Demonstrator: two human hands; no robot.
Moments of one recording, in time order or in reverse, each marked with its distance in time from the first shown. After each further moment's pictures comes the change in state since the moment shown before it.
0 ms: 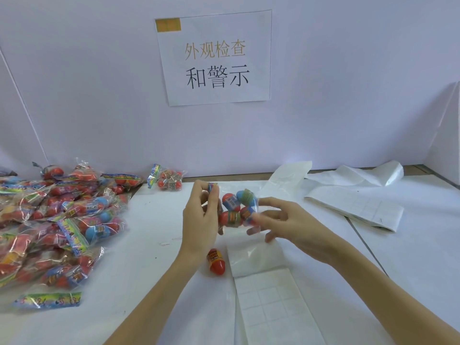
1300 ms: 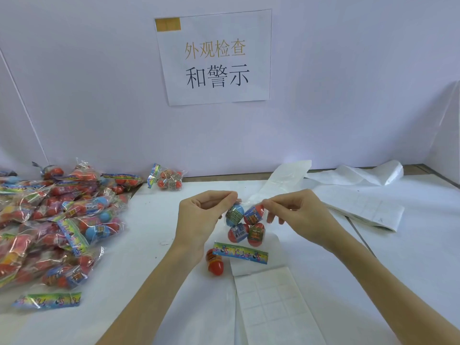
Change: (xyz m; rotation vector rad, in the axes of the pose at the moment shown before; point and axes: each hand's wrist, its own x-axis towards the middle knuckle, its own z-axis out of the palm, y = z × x) left_hand 0.000 0.015 -0.009 -0.280 -0.114 -0.232; right_hand 0.000 -0.005 -0.017 -0.392 0.269 -0.239
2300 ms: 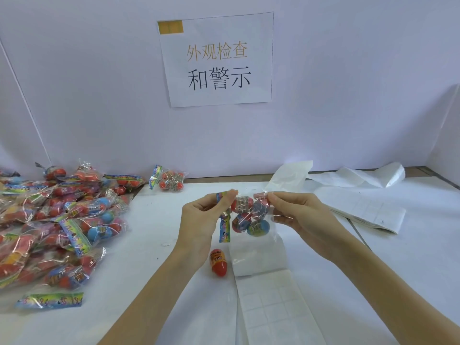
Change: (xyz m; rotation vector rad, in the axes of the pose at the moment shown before) left_hand -0.002 0.000 0.004 -0.082 0.008 -0.084; right_hand 0.000 -0.001 0.003 0.550 -0.113 0.145
